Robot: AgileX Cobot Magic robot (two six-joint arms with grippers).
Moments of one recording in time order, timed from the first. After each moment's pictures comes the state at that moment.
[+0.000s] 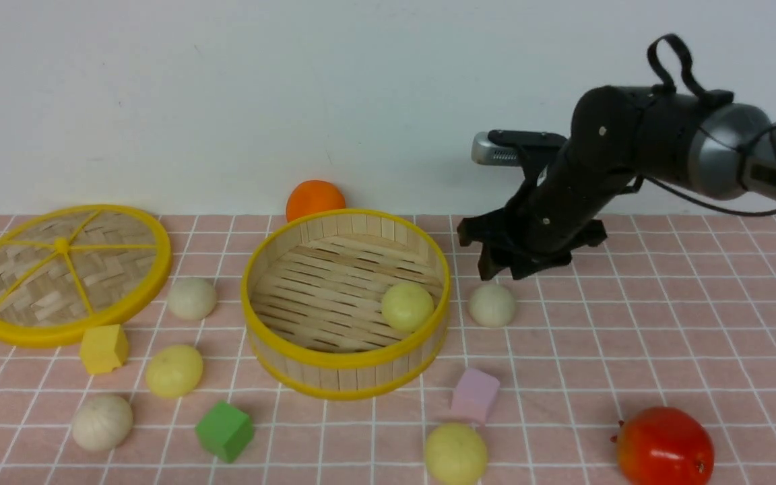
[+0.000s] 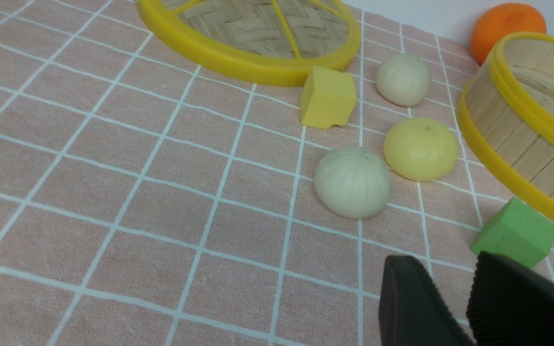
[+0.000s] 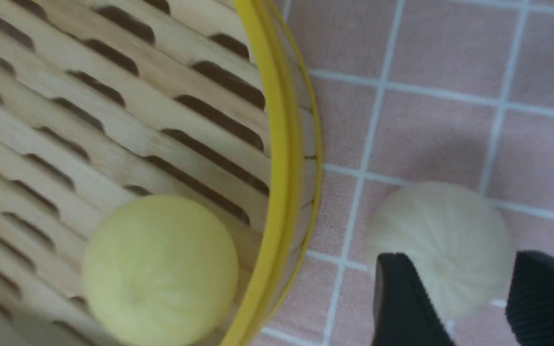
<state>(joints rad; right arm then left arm) 0.34 2.11 -1.69 0.24 0.79 0.00 -0.03 -0.01 0.02 0.07 0.36 -0.46</state>
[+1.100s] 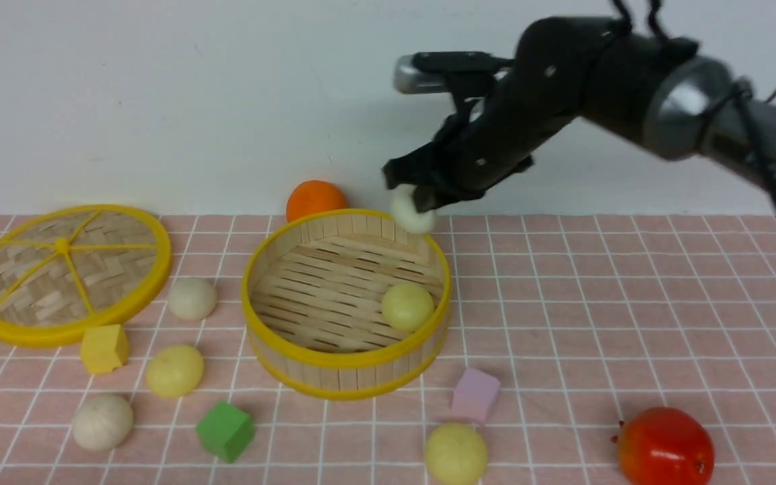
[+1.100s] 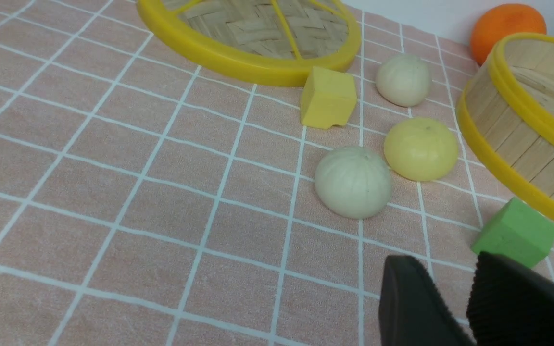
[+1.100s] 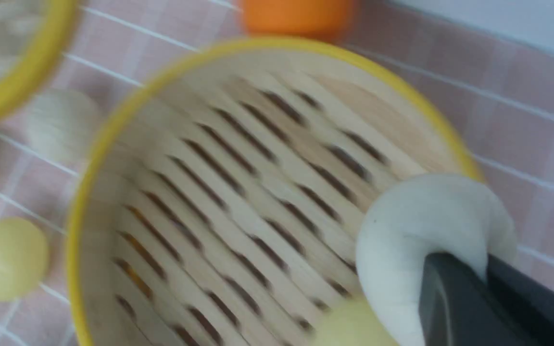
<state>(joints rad) 0.47 2.13 -1.93 0.23 0.76 -0.08 -0.03 -0.01 0.02 0.07 0.36 -0.46</state>
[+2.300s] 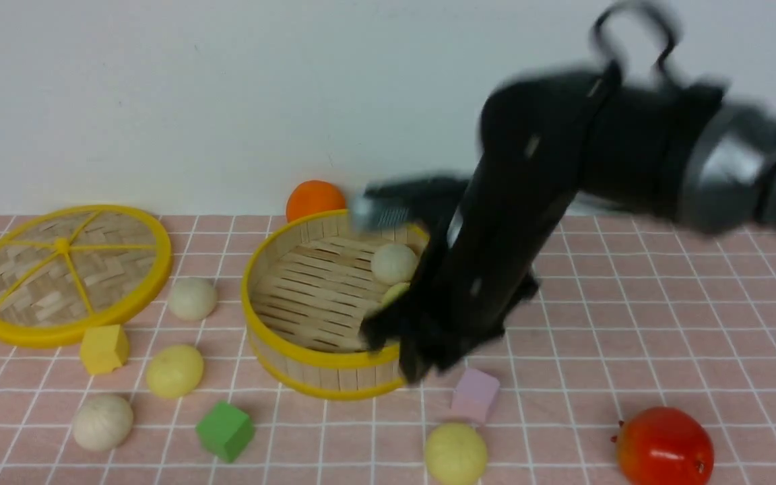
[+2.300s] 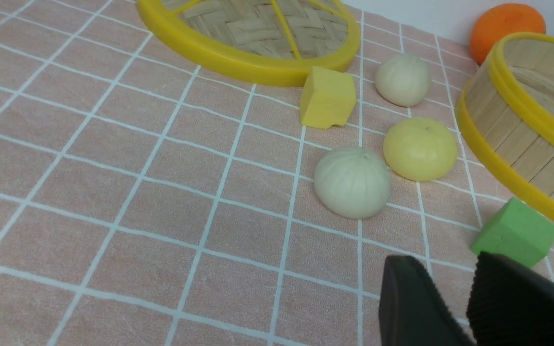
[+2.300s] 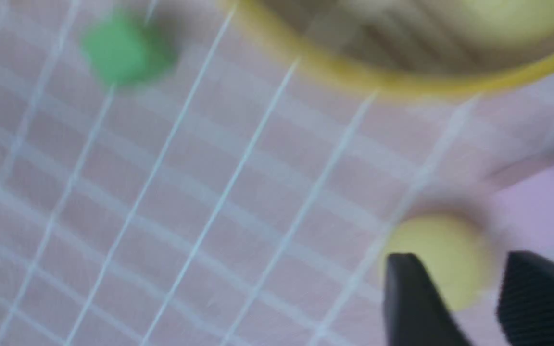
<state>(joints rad) 0.68 1.86 -1.52 0.22 1.02 0.04 -0.03 -0.01 0.02 0.07 0.36 -0.46</state>
